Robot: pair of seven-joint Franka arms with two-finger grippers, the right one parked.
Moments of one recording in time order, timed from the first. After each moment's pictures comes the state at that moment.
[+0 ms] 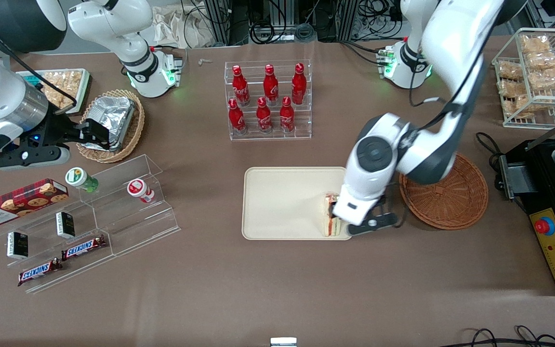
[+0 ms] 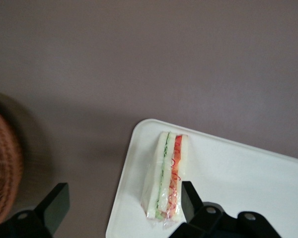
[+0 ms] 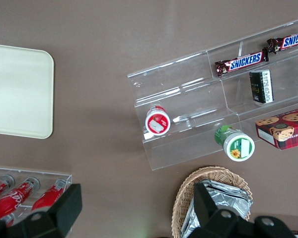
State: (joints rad) arm -0.20 0.47 -0.33 -1.53 0.25 2.02 -0.89
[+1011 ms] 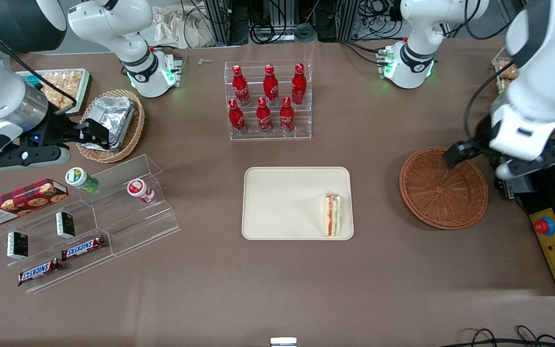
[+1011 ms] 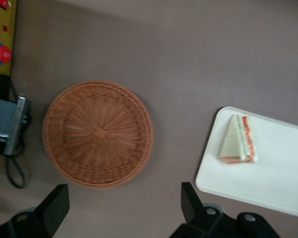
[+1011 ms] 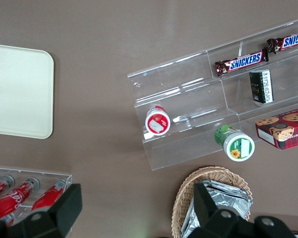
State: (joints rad) arm -0.07 -0.06 -0.06 -1.75 0.00 1.74 -0.36
